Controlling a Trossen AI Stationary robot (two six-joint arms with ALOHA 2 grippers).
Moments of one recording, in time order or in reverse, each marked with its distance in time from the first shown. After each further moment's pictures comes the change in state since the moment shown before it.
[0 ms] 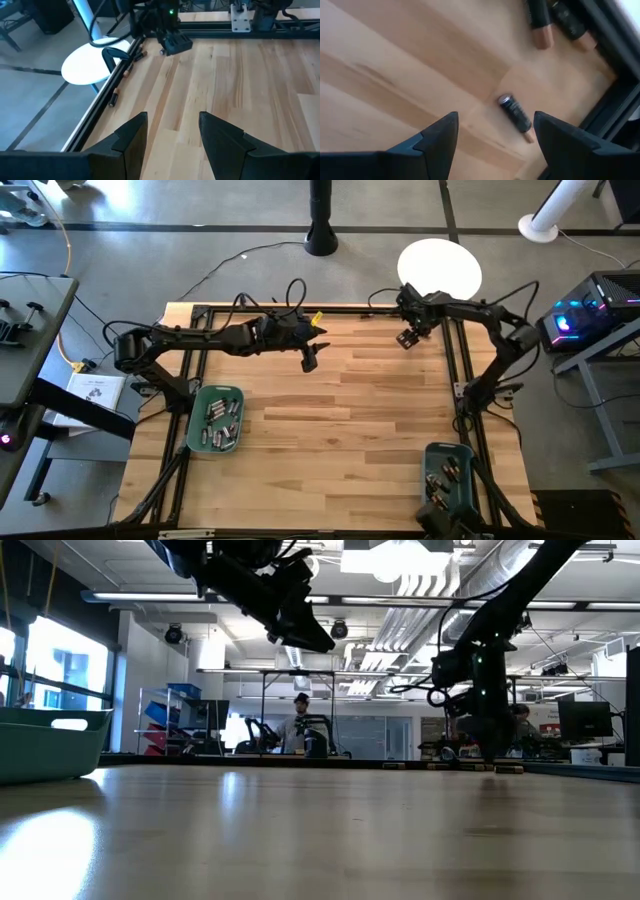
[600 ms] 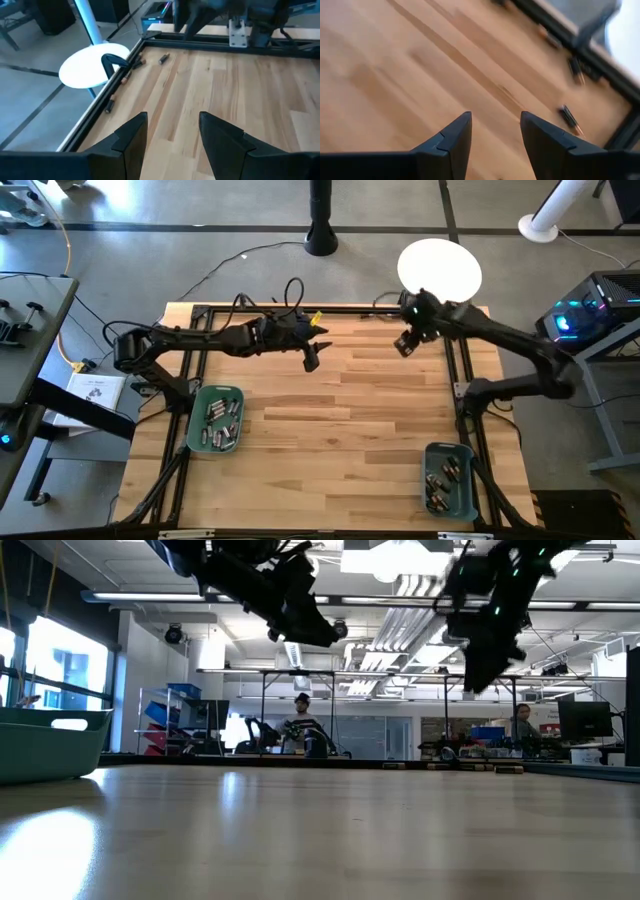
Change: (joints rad) left arm -0.011 0.000 0.000 0.040 -0.004 -0.066; right arm 0.295 -0.471 -0.006 -0.106 -0.138 0.206
